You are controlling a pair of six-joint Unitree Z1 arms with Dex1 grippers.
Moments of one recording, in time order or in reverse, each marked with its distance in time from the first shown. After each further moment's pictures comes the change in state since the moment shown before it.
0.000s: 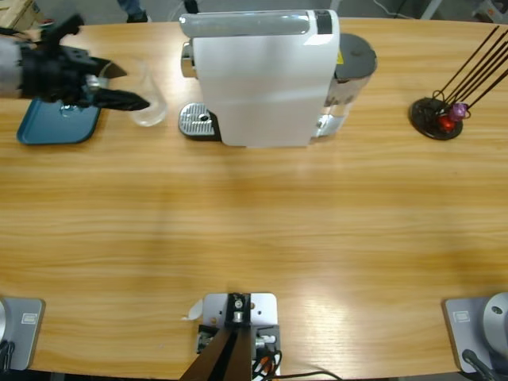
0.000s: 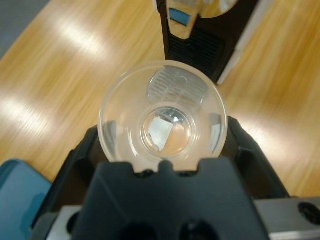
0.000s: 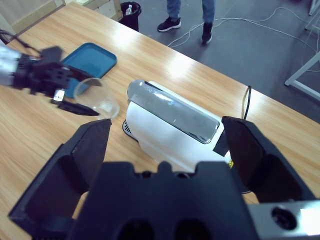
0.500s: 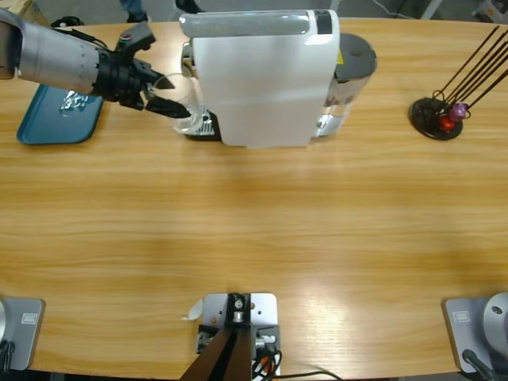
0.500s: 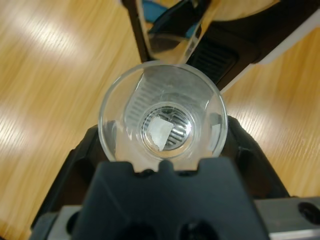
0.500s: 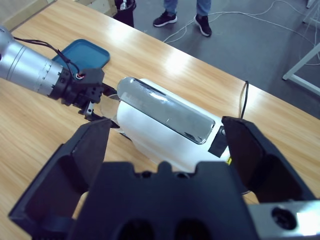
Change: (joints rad) arm 0 -0.056 0.236 -0.150 0.016 -0.062 0.039; arm 1 -0.041 0.018 0.000 0.000 0.020 0.000
